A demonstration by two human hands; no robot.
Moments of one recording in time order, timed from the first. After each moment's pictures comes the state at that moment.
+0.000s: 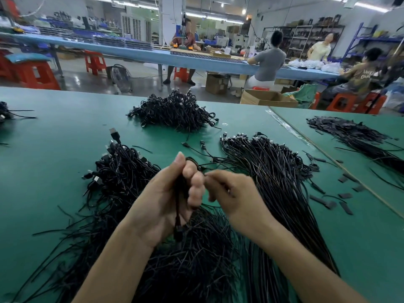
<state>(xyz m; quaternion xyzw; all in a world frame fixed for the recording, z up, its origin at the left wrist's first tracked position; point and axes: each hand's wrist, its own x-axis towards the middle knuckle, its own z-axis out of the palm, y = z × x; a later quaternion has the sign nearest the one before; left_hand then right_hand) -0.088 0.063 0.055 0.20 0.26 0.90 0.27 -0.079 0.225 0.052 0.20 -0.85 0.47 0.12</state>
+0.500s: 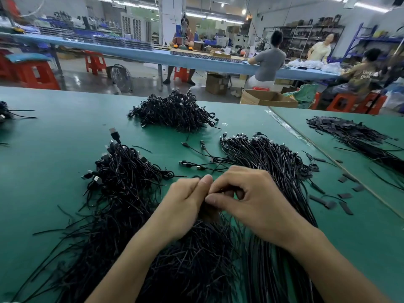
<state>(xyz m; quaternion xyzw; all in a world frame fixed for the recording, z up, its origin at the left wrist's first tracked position) -0.086 0.080 0.035 0.21 0.75 0.63 0.01 -0.062 0.247 0.077 0.27 -0.88 0.36 0.13</state>
